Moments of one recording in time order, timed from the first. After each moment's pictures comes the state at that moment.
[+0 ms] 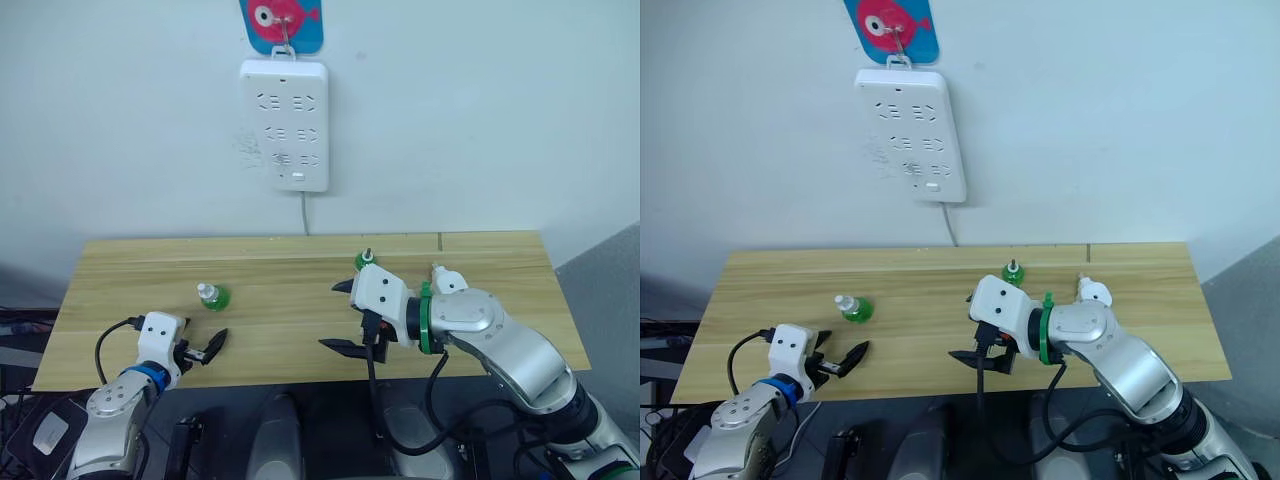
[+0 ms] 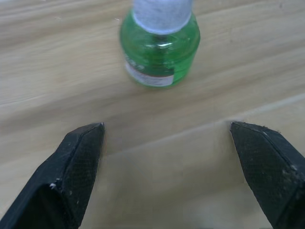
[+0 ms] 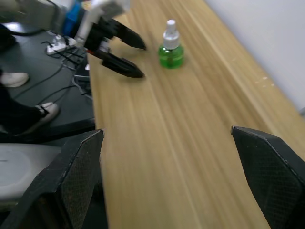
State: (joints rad) left arm 0.05 0.50 0.24 0.27 -0.21 0.06 -0.58; right arm -0.45 -0.49 0.44 -0.66 0.24 0.91 0.74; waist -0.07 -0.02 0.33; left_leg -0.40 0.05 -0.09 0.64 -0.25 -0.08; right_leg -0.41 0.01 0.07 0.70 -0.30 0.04
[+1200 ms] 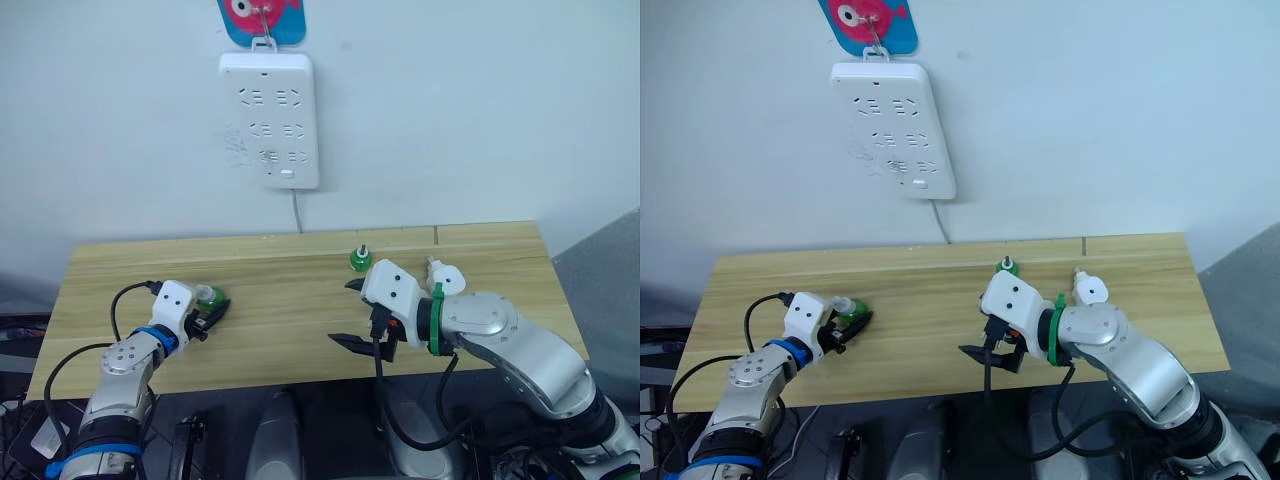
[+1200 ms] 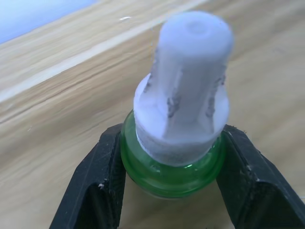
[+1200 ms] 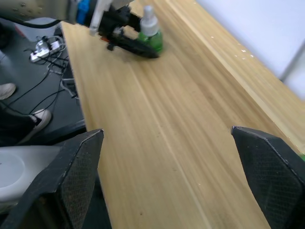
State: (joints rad) left arm -0.16 0.58 0.13 0.44 -0.15 -0.08 -0.71; right arm -0.41 -0.54 0.37 -0.70 0.33 0.95 0.62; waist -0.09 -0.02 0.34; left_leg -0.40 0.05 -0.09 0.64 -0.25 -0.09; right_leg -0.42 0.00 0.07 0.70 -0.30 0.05
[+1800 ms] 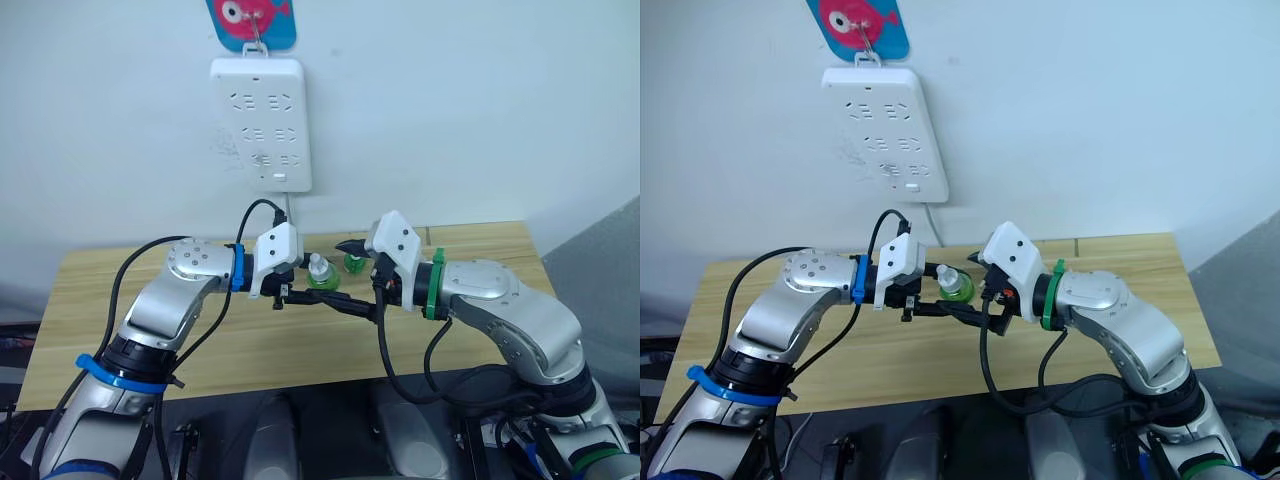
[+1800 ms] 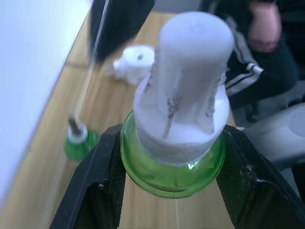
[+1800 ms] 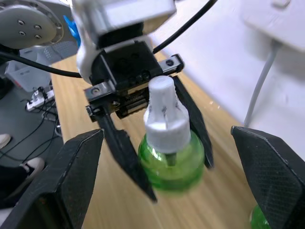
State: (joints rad) left arm -0.54 0.67 -0.22 -0.12 -0.30 0.38 -1.21; right arm -0.53 -0.42 0.27 -0.58 0.45 0.95 0.61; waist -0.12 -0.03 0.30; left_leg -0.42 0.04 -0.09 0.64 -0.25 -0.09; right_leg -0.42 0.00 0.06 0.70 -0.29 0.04
